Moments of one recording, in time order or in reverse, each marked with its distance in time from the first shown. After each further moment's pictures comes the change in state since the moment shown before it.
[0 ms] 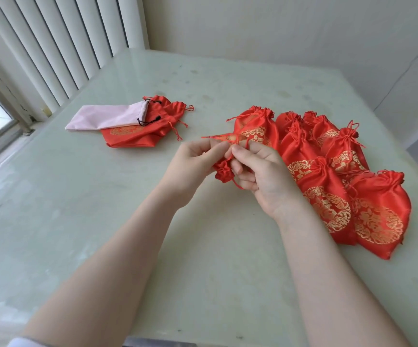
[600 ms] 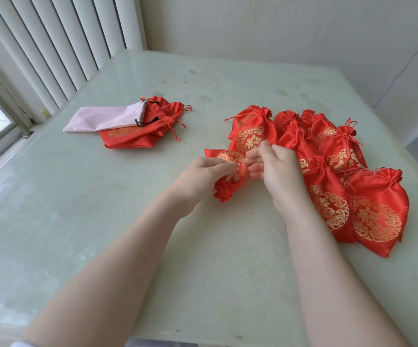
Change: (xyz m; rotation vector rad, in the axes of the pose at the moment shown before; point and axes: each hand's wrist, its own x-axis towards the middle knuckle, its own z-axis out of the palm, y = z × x) left_hand -0.002 -0.010 0.009 0.161 -0.107 -0.231; right_hand 0.009 0.010 -0.022 -0.410 0.404 -0.036
